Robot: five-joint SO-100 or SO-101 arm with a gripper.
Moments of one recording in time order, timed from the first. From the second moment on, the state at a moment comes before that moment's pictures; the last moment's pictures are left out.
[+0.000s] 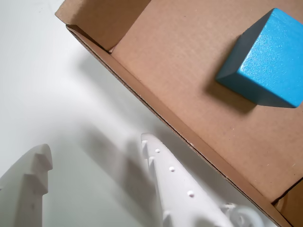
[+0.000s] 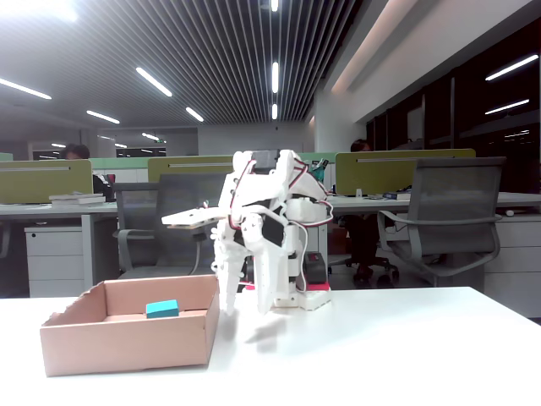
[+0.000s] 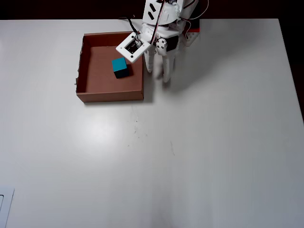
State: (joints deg) arm 24.6 182.1 170.6 60.9 -38.6
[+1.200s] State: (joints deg) arm -1.2 181.9 170.6 57.5 -38.6
